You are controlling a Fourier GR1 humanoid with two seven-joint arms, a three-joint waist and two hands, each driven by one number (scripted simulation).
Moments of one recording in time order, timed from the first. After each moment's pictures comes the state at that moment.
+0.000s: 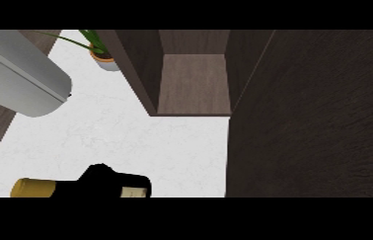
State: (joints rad) left arm 0.08 0.19 -0.22 -0.89 0.50 -0.25 -0.91; right arm 0.06 -0.07 -0.06 -2.36 -0.25 0.26 0.41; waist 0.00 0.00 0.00
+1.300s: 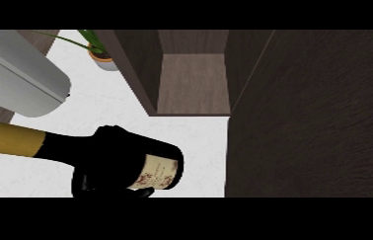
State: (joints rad) left arm 0.11 0.09 -0.31 -1.72 0.45 0.12 -0.33; right arm 0.09 -0.05 -0.05 -2.31 -0.23 0.29 0.36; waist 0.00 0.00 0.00
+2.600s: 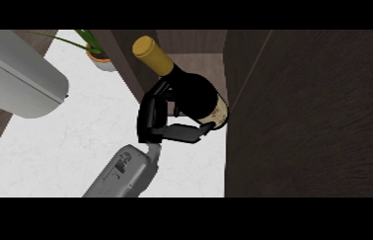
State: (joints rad) left arm -0.42 0.00 -0.42 -1.28 0.36 0.50 -0.31; right arm 0.09 -0.06 -0.08 -2.28 -0.25 0.31 0.32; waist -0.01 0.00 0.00
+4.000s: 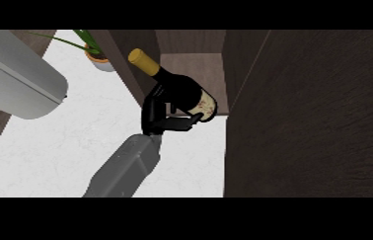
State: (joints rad) left arm -0.59 0.00 -0.43 -0.72 0.79 0.34 -0.68; right arm 0.06 -0.05 -0.08 -2.25 -0.25 0.30 0.33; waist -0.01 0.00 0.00
